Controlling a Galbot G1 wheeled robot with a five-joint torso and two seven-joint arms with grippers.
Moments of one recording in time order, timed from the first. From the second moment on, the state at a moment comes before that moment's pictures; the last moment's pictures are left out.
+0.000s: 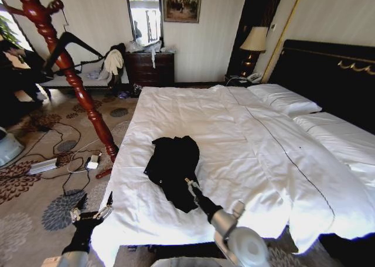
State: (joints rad) left arm 2.11 -1.43 -0.86 -2.31 -0.33 -0.22 0.02; right arm -1.54 1.38 0.23 2.25 1.42 -0.35 0.33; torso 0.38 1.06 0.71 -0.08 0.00
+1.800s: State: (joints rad) left arm 2.20 -1.52 -0.89 -2.32 -0.34 -0.27 0.03; right arm -1.10 1.31 0.04 1.93 1.48 -0.44 0.30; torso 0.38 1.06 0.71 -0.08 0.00
